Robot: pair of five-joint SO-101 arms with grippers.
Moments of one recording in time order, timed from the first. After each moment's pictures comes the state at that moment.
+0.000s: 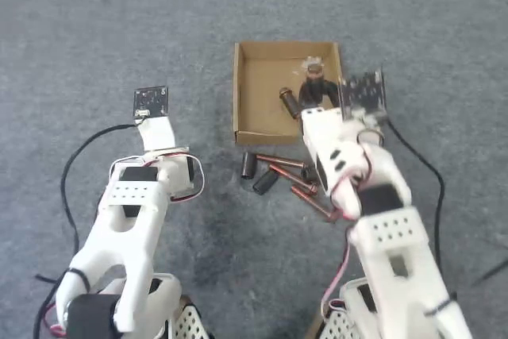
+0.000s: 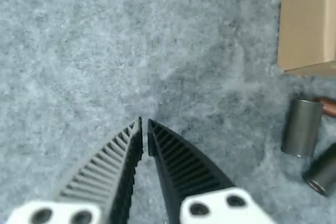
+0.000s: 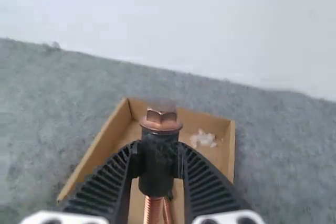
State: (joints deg) left arm -5.4 -23.7 63.7 37.1 12.6; right arm -17.1 -44.5 54.9 18.2 0.7
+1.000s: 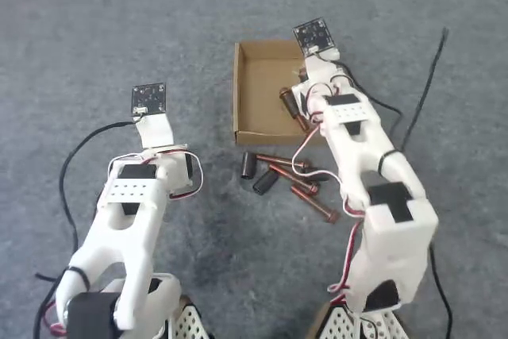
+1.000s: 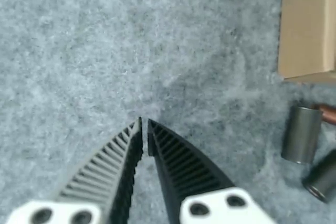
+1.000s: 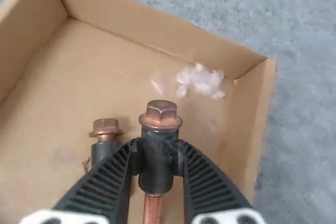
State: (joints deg) left arm -5.9 -23.1 62.4 37.1 12.6; right arm -13.4 23.0 9.4 22.6 12.6
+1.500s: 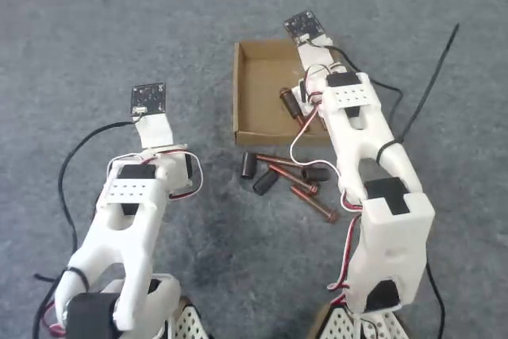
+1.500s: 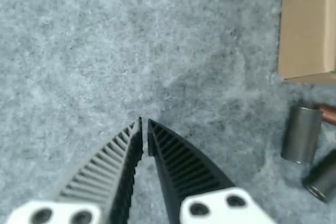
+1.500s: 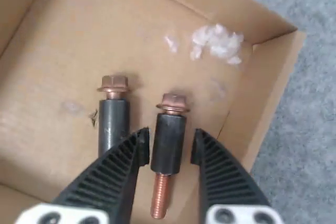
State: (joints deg) left arm -5.9 -23.1 62.4 37.1 12.6; right arm -13.4 25.7 -3.3 43.8 18.2
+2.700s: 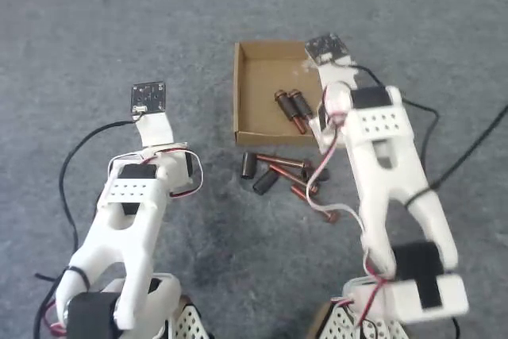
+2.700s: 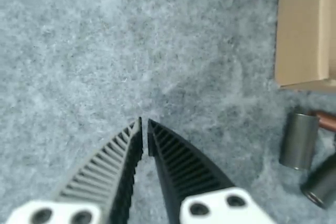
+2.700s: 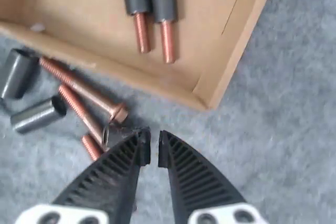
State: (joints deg) left arm -5.9 -23.1 62.4 35.6 12.6; right arm -12.1 -6.7 18.9 68.2 13.9
